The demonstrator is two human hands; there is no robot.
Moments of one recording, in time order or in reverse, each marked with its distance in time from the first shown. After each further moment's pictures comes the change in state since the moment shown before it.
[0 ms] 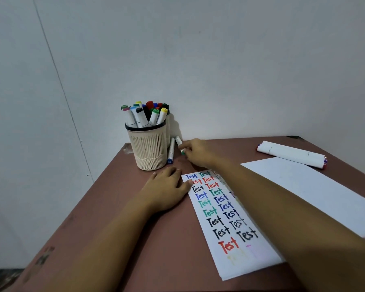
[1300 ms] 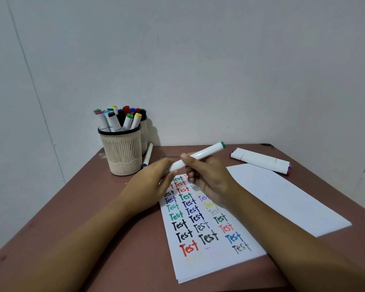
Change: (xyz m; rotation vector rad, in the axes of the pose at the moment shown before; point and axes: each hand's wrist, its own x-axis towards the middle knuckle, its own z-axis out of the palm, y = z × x) left_hand 0.008 0.022 0.001 -0.262 0.540 0.471; right_hand -0.103 0.016 -0.036 1.238 0.093 0.112
